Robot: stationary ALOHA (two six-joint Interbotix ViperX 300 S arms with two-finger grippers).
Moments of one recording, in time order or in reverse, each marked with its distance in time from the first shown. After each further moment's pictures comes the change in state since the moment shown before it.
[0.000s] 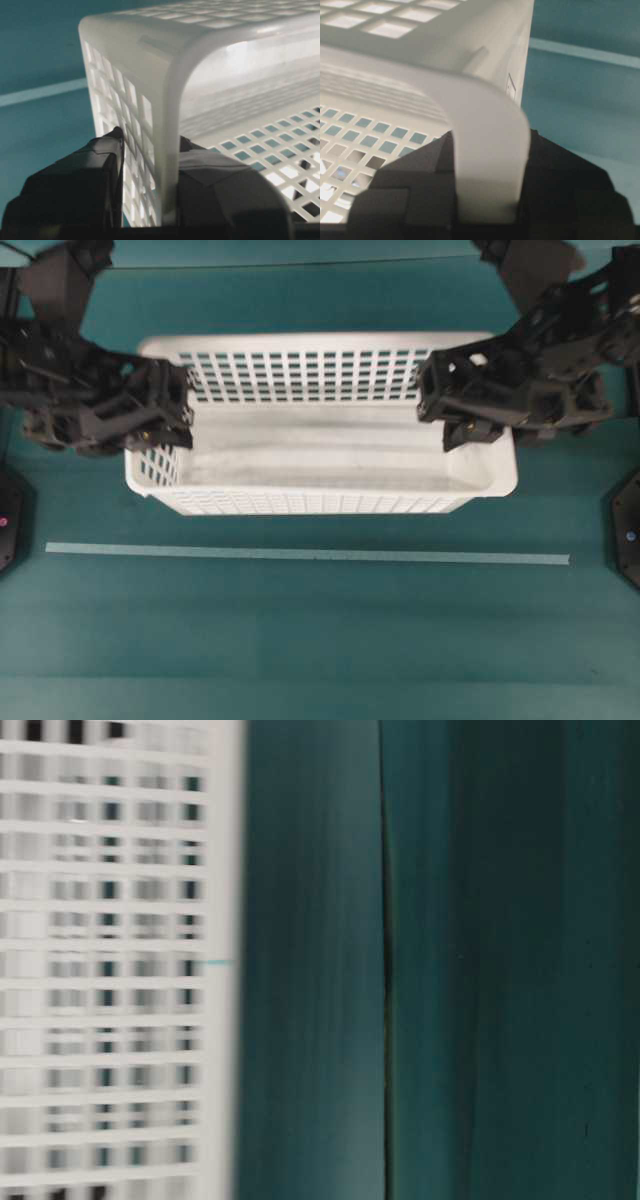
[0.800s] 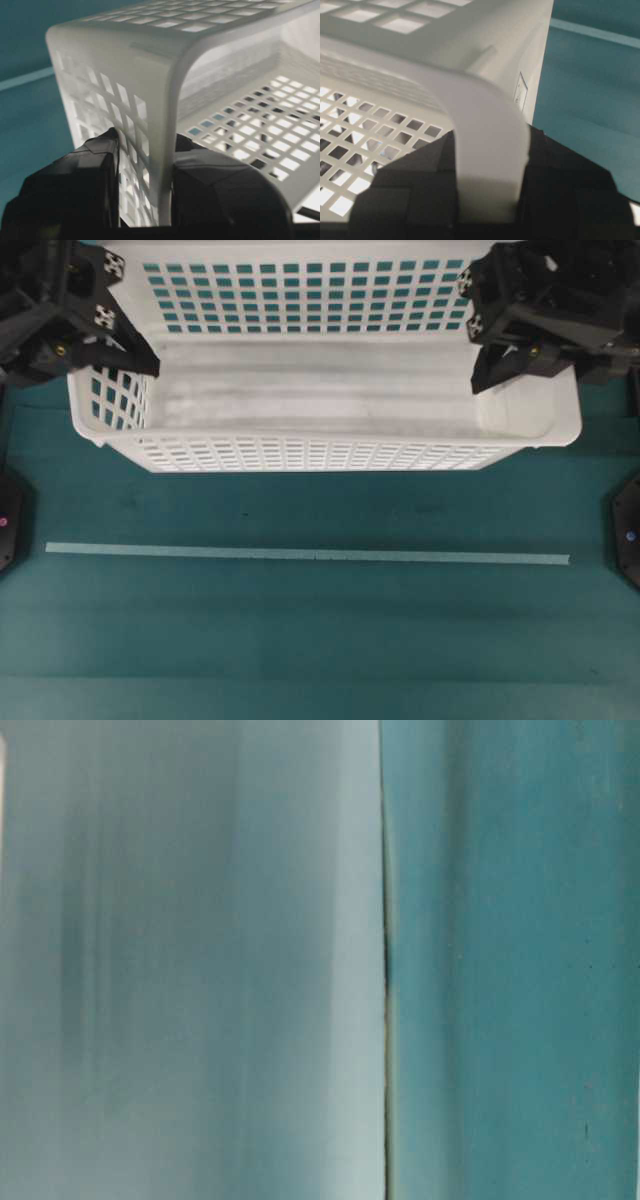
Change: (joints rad) left arm 0.005 -0.009 -0.399 0.005 0.216 0.058; right arm 0.000 0.014 -0.402 -0.015 0.224 0.023
